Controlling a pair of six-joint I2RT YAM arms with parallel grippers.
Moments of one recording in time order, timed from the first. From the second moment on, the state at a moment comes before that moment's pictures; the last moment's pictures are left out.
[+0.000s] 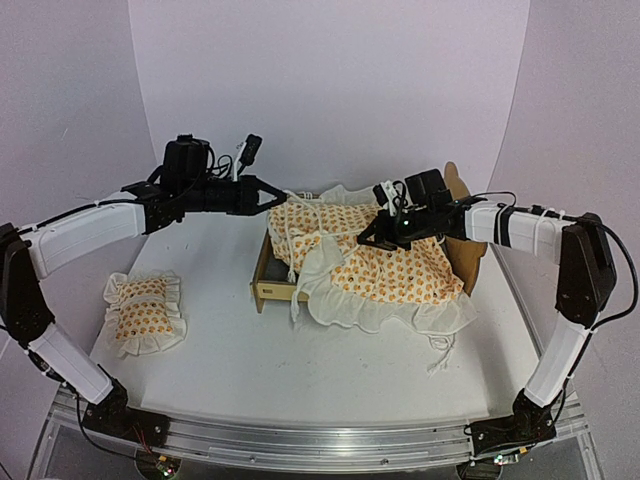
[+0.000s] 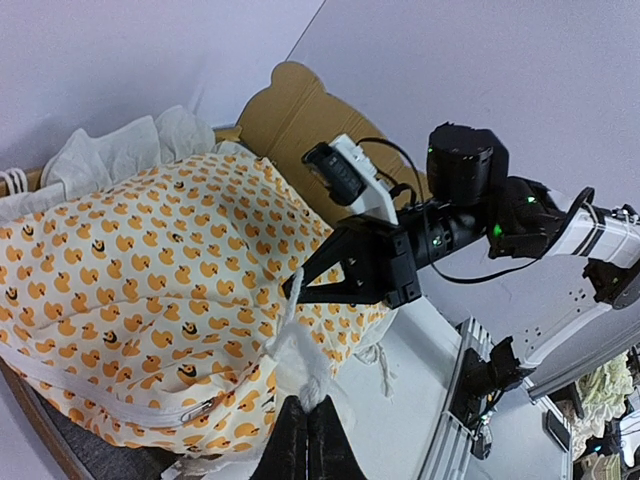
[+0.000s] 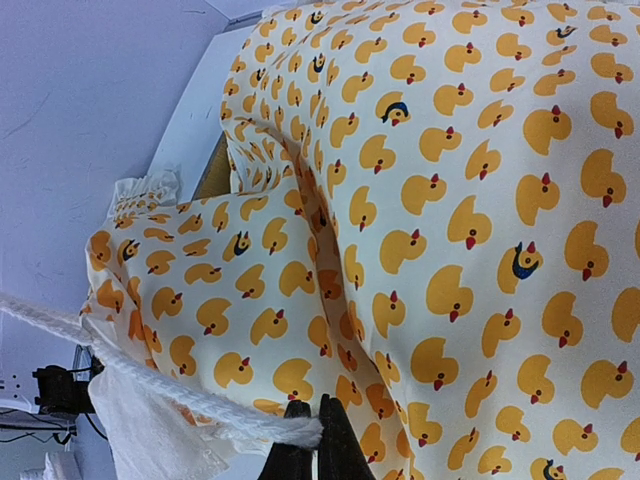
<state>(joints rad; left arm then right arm) -0.57 1.51 1.31 -0.08 0.60 -0.39 0.53 1.77 1.33 -0.25 -0.46 0.46</state>
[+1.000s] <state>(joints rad) -0.57 1.52 1.15 -0.08 0.36 -0.19 0.53 1.77 1.32 -0.24 -0.49 0.47</state>
